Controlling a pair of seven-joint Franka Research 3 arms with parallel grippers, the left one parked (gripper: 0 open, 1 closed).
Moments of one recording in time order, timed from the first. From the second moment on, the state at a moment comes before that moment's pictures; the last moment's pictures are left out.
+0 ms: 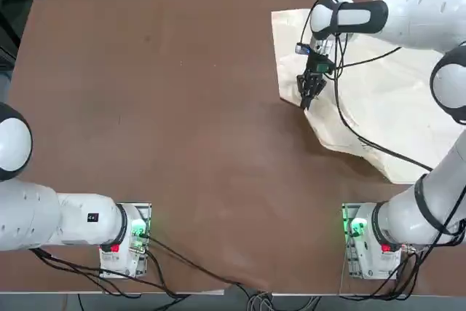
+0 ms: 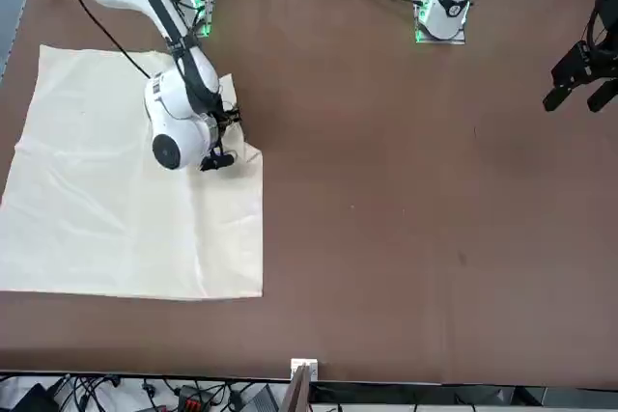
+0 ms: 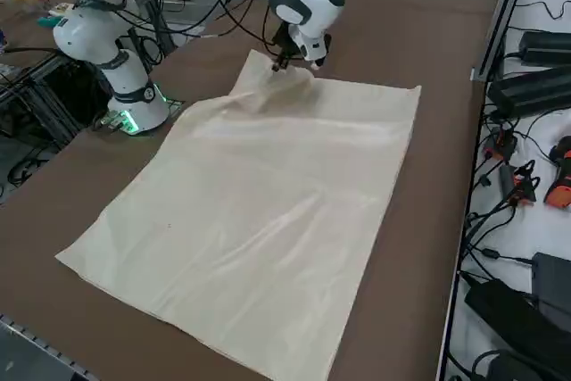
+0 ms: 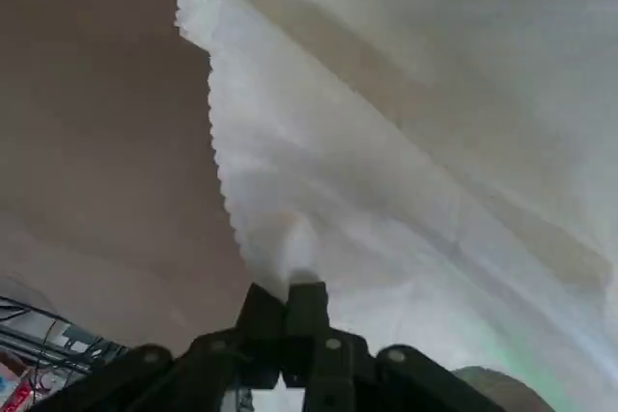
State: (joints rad) arm 0.06 0.44 0.37 -2.00 0.30 1.85 0.12
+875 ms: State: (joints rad) arm 0.17 0.42 0.37 -2.03 0.33 1.86 0.26
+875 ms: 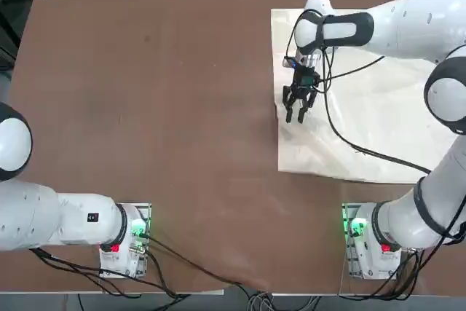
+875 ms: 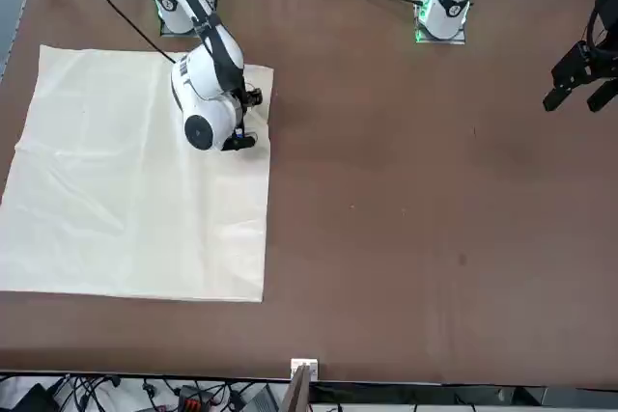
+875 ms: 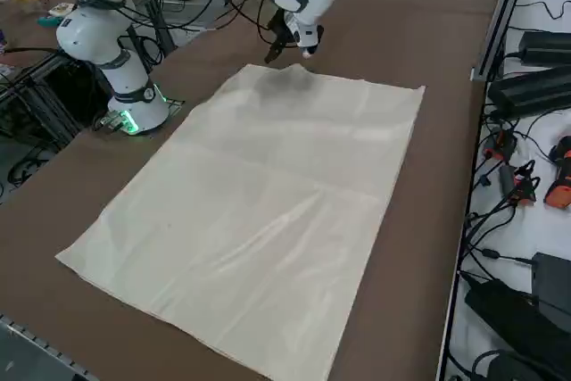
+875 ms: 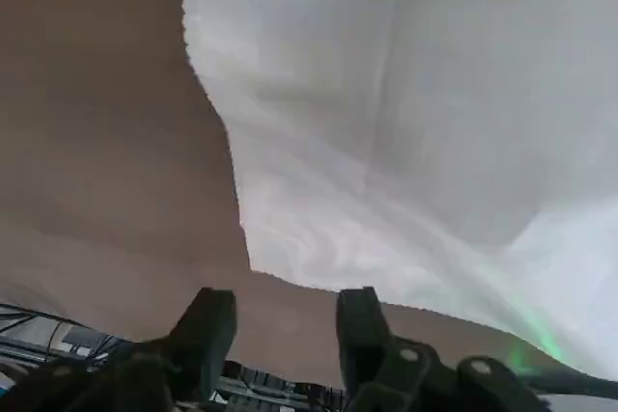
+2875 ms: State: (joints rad) arm -0.12 0.25 0.19 -1.36 -0.12 1.75 0.16
